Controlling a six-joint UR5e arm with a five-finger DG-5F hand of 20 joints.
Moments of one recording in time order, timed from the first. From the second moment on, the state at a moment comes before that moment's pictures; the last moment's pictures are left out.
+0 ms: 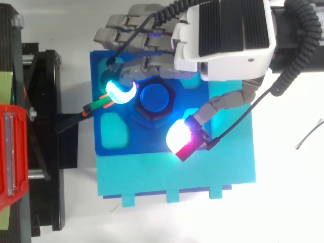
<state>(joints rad) 0.01 -2.23 -1.13 -3.14 -1.62 -1.15</state>
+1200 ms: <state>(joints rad) 0.00 -2.23 -1.13 -3.15 -1.62 -1.15</state>
